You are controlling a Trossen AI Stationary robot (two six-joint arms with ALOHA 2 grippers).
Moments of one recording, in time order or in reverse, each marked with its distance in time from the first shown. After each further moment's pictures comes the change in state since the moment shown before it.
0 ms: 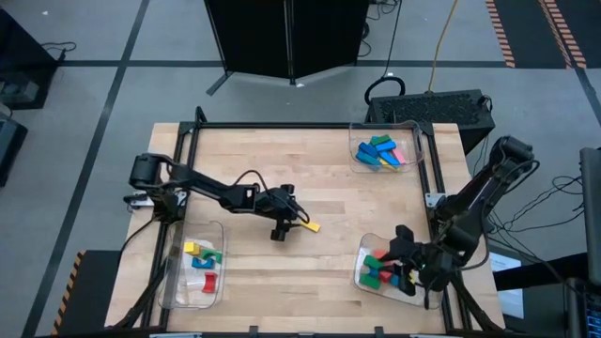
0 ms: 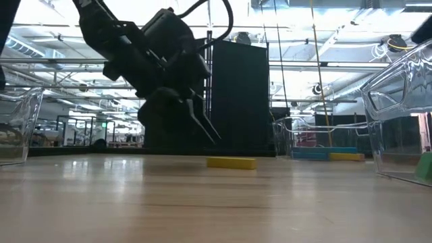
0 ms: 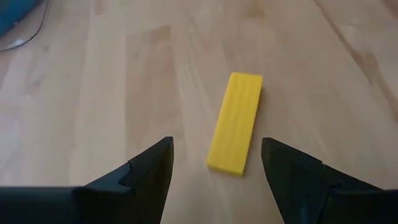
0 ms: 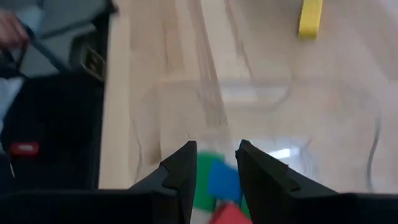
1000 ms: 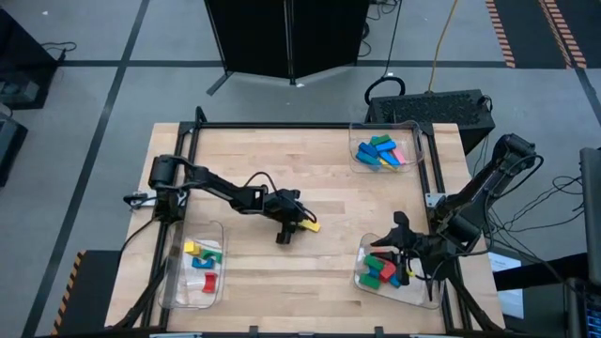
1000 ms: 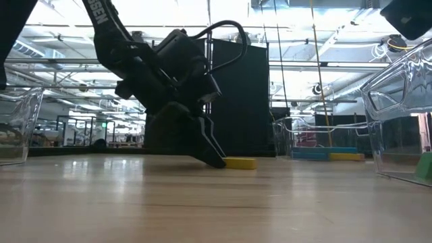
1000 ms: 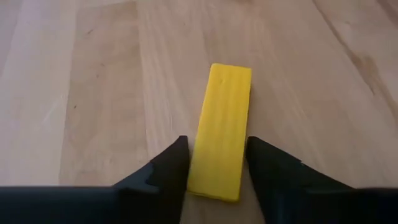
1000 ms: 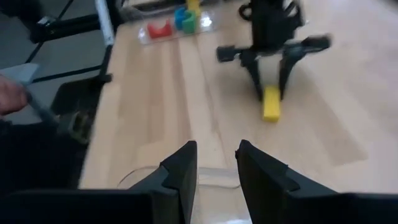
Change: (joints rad) left arm 0.031 0.163 0.050 0.066 0.135 -0.082; right arm -0.055 -0.084 0.000 0.102 0.206 -0.238
